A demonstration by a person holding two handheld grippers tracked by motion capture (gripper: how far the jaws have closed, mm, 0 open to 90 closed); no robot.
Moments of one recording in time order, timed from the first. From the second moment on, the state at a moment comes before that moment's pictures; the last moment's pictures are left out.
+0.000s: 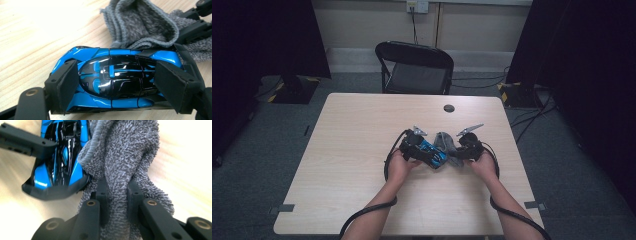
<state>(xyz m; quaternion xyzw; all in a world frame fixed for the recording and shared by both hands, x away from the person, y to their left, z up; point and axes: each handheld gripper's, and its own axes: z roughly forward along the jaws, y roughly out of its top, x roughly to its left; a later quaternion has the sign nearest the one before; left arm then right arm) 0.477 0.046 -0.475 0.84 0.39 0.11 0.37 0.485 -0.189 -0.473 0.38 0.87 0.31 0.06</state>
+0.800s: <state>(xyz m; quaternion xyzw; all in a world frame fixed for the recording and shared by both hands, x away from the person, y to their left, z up) 0.477 0.045 -0.474 0.84 0.39 0.11 0.37 0.456 -0.240 -0.460 0.40 0.86 0.31 0.07</state>
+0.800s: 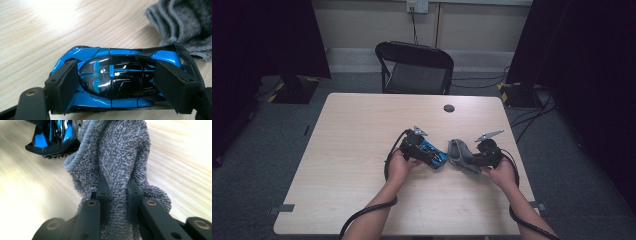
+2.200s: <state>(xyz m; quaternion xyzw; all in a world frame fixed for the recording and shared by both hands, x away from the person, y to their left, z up) 0.474 0.047 -0.477 0.83 0.39 0.12 0.38 0.542 -0.150 -0.441 0.45 0.82 0.33 0.13</state>
